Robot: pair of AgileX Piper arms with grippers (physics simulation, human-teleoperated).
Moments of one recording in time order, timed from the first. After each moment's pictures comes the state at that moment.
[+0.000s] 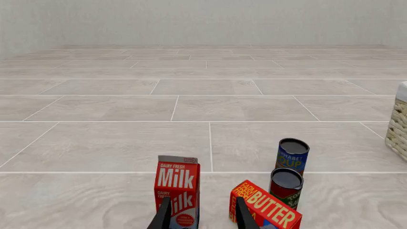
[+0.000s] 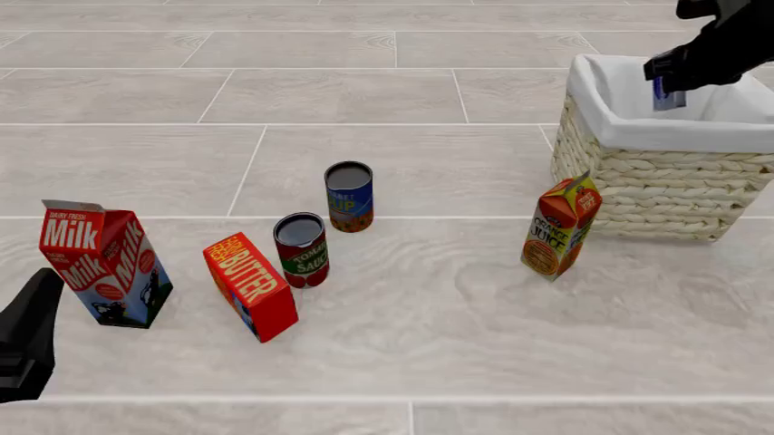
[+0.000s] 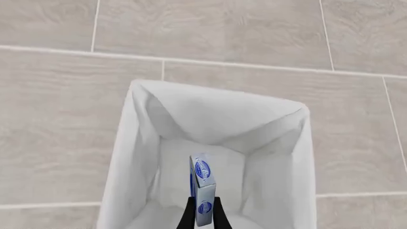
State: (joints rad) left arm 0.00 0.01 0.00 0.00 0.00; right arm -0.19 1.89 -1.75 0.70 -0.25
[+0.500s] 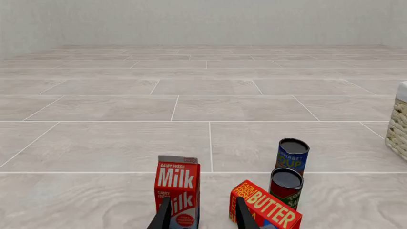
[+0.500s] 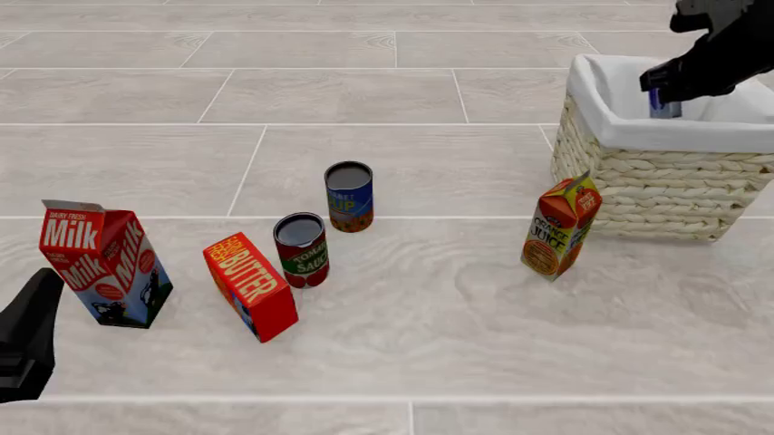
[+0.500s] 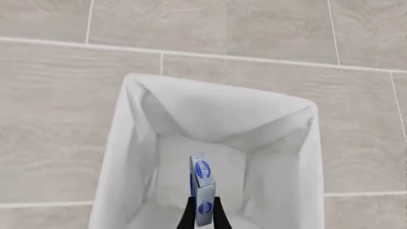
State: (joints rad) left arm 0.00 0.01 0.00 0.00 0.00; right arm -0.19 1.92 -1.74 0.69 -0.26
